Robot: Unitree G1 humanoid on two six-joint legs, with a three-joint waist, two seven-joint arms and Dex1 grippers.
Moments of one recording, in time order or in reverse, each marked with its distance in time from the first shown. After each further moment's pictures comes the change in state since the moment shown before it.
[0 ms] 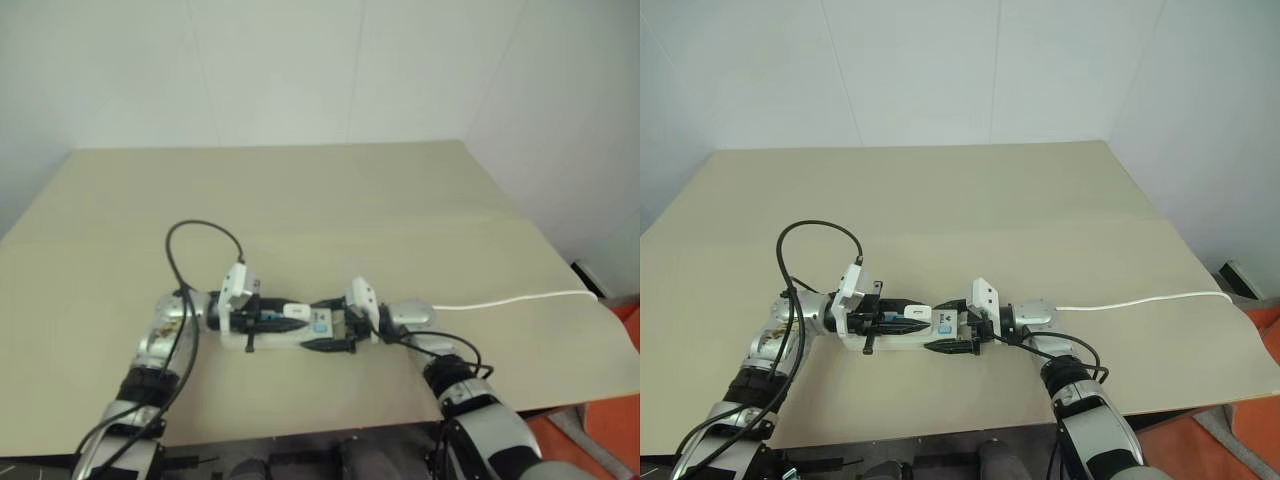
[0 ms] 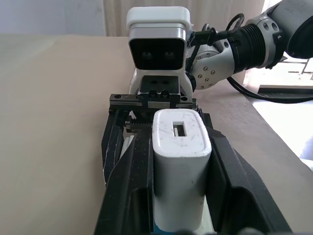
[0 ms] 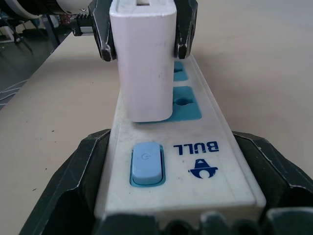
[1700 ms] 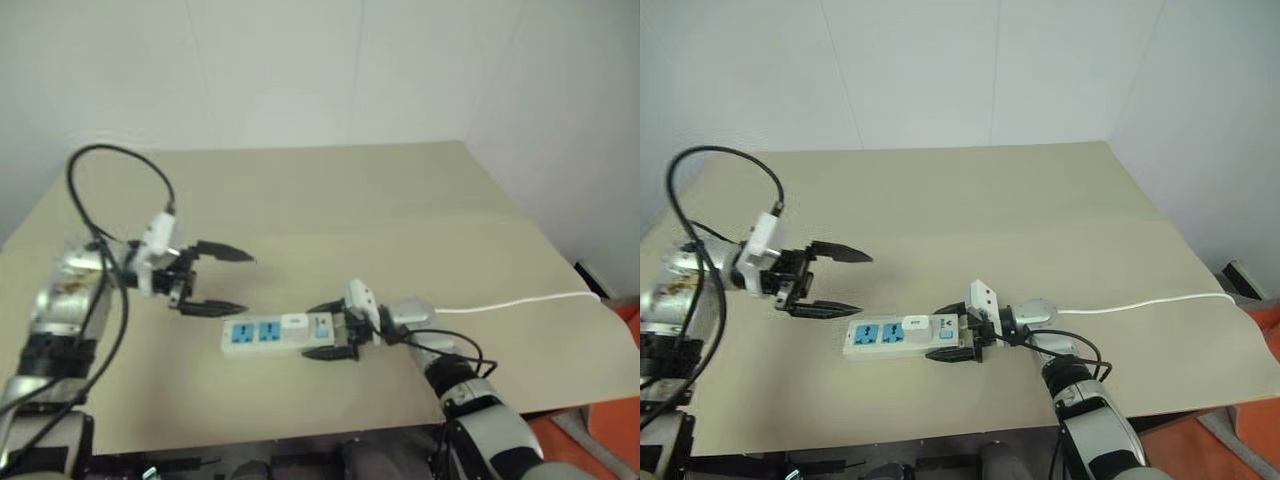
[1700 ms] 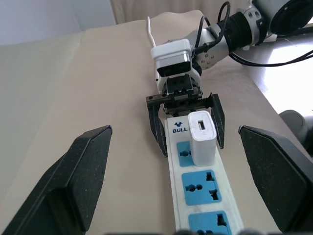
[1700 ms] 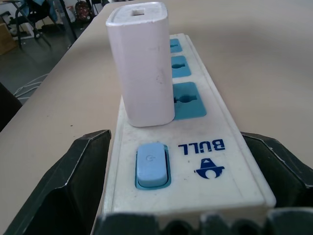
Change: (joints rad) left arm -0.080 0.392 0.113 -0.151 -0.126 0.143 -0.140; right arm 0.026 -0.017 0.004 -0.086 -0.016 0.086 0.053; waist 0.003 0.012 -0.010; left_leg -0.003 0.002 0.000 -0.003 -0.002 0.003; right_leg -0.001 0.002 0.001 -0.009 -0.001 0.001
